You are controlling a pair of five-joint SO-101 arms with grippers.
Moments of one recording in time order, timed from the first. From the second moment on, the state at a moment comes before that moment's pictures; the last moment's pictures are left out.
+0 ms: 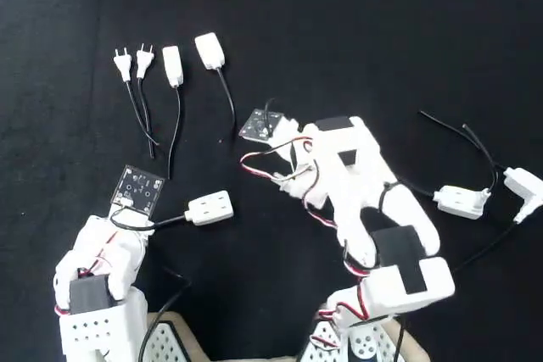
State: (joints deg) left arm -15.6 -103.9 94.5 71.3 -32.8; right arm -12.1 4.0 33.9 62.4 50.4
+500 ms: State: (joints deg) left arm -15.6 -103.9 94.5 71.3 -33.3; right arm -20.1 4.4 25.5 73.5 48.0
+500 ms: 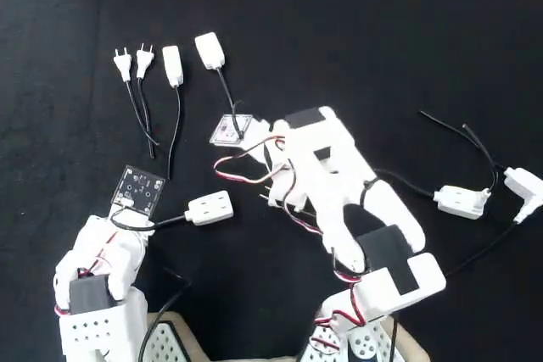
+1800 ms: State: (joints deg) left arm -15.6 -103.9 94.5 71.3 -33.3; right arm -22.1 13.0 26.3 66.3 -40.3
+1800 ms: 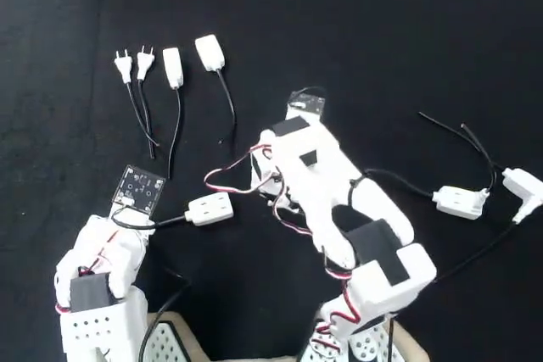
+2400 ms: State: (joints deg) left arm -15.6 -104.0 94.7 71.3 -33.3; right arm -15.2 16.4 19.0 75.6 -40.2
